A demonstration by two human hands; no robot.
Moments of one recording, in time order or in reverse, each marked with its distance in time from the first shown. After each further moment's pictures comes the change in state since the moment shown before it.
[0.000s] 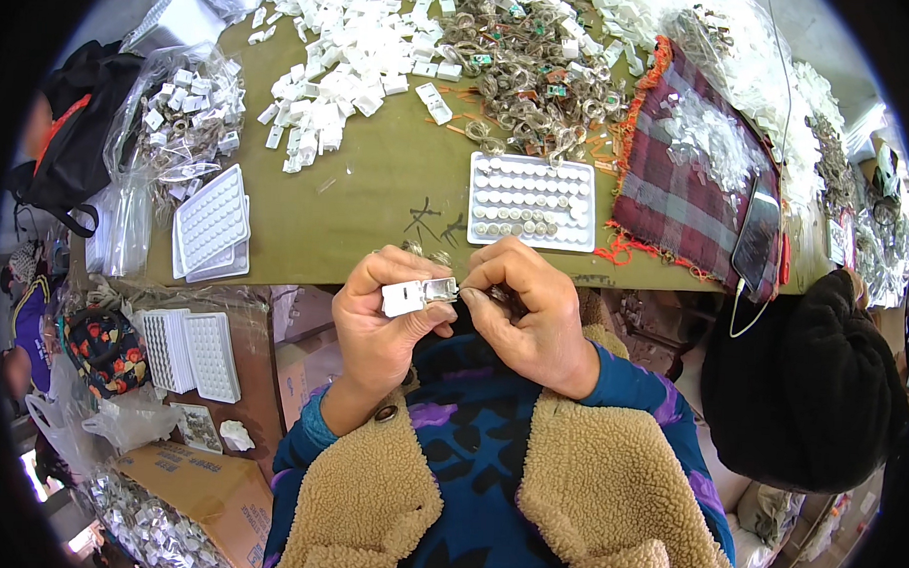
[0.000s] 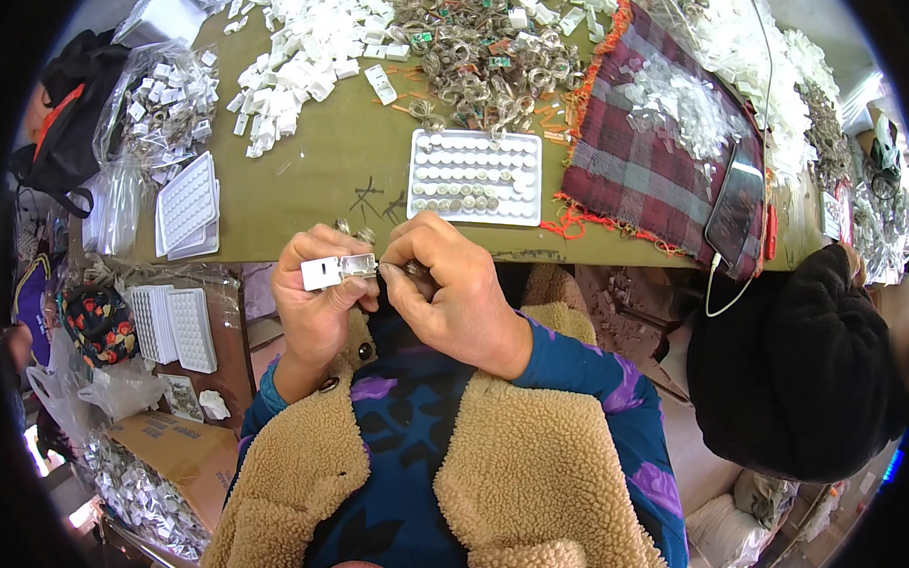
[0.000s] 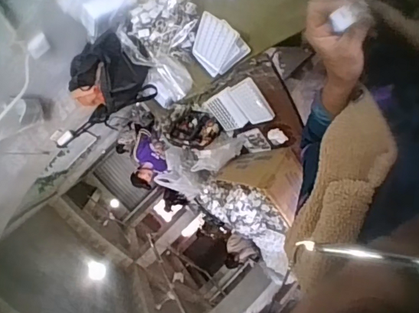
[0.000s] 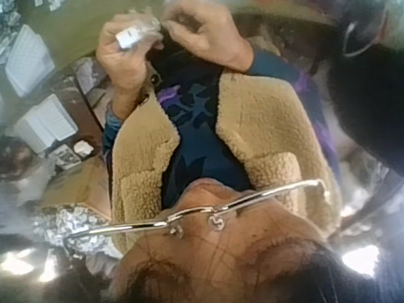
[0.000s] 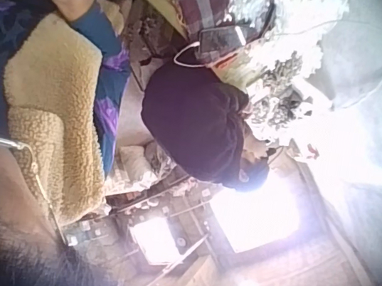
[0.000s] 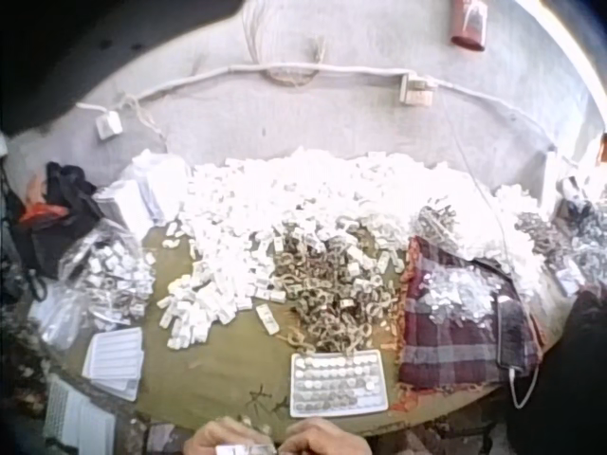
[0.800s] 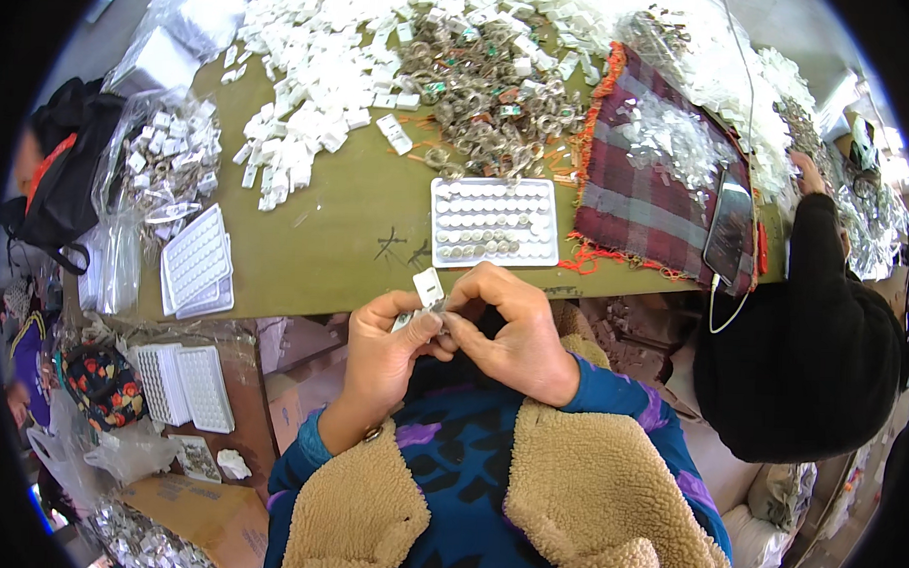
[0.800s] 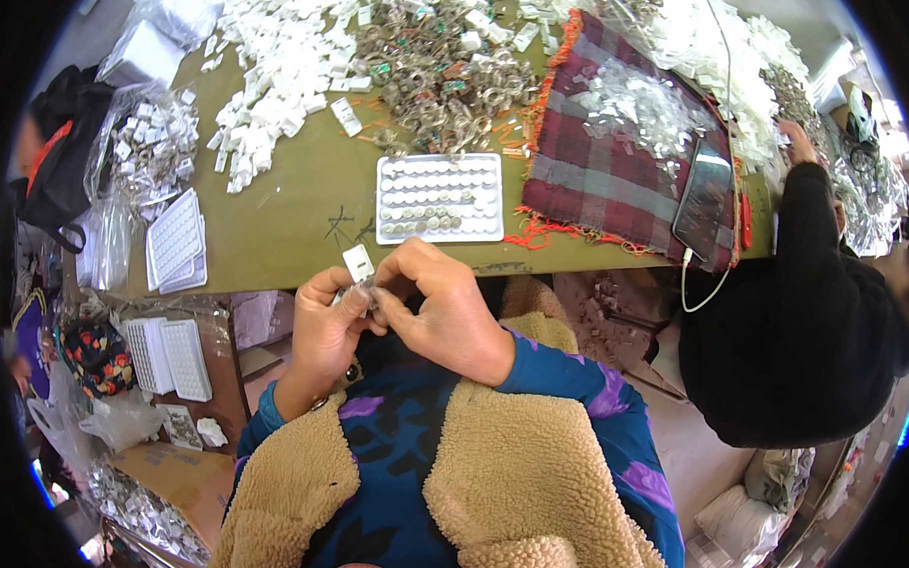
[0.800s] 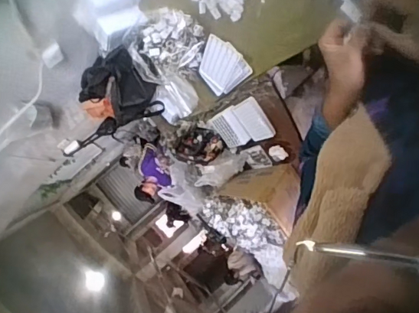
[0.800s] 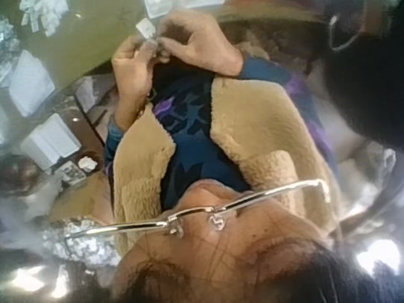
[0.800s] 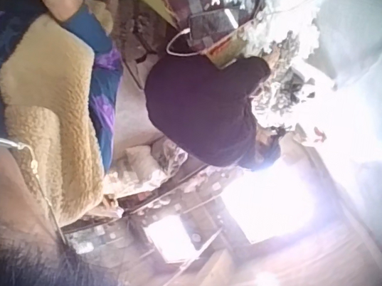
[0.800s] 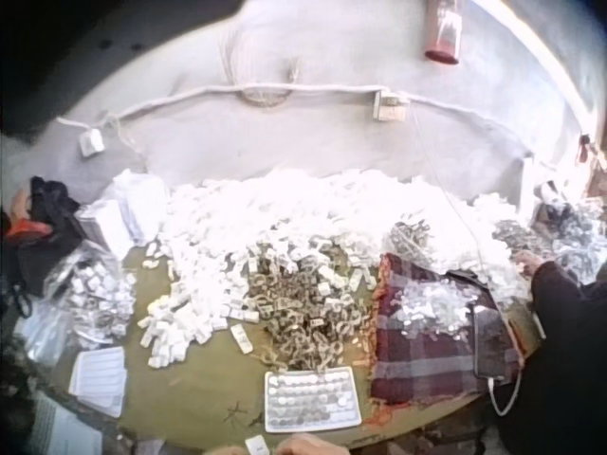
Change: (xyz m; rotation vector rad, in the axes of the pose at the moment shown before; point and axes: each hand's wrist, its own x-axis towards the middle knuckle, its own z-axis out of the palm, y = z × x) left_hand -0.008 -0.017 0.009 -0.226 0.059 -0.473; right_hand -0.008 0.001 -0.013 -0.002 0.008 0.091
